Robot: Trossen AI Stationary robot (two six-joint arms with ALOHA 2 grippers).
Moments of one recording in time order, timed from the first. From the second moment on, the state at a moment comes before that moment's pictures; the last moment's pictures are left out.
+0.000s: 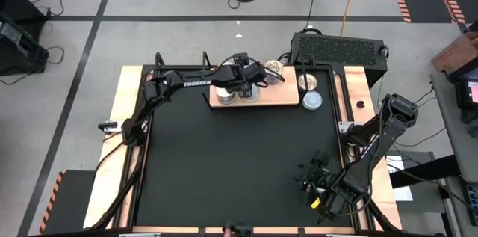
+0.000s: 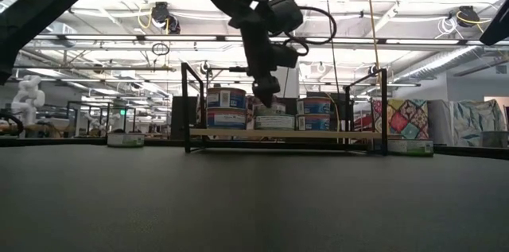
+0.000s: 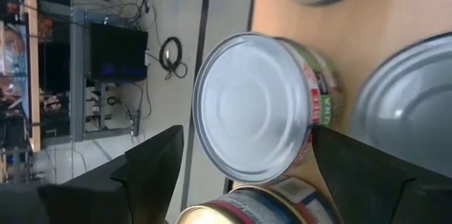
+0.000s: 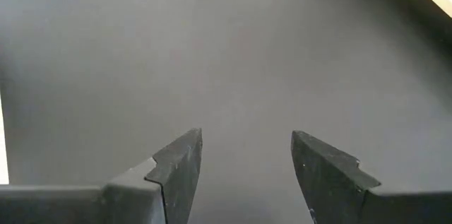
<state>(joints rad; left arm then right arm) 0.33 2.17 1.87 -0.68 -0.63 0.48 0.93 1.52 1.05 -0.93 0.72 1.32</state>
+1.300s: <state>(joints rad) 0.31 1.53 1.81 -1.26 -0.28 0.04 0.93 1.52 1.05 -0.91 0.73 1.29</state>
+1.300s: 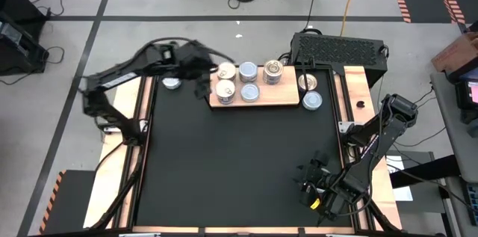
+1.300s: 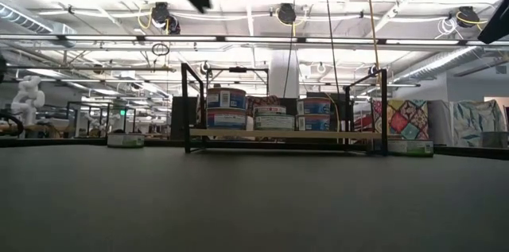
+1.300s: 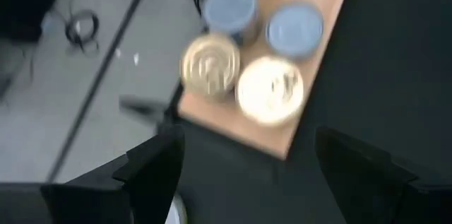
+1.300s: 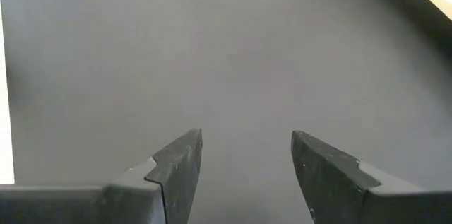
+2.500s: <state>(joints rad) 0.70 1.47 0.85 -0.71 -0.48 0.24 0.87 1.52 1.05 -0.81 0.73 1.19</state>
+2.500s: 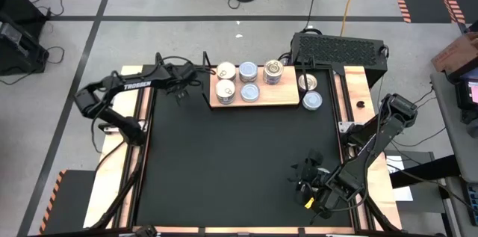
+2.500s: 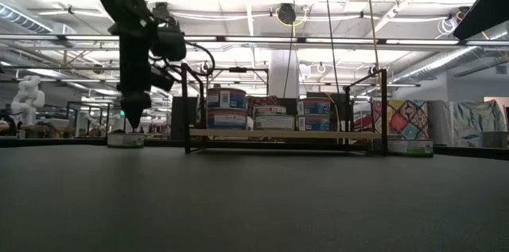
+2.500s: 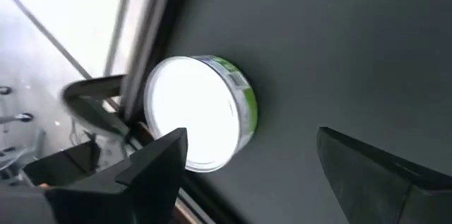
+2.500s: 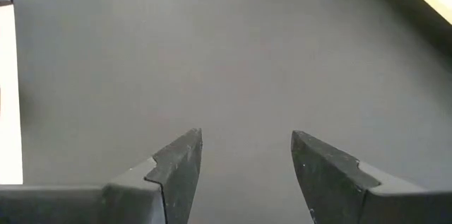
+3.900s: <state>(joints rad) 0.81 1.55 0.78 -0.51 -0.46 0.24 0.87 1.52 1.05 -0.77 0.73 1.17</state>
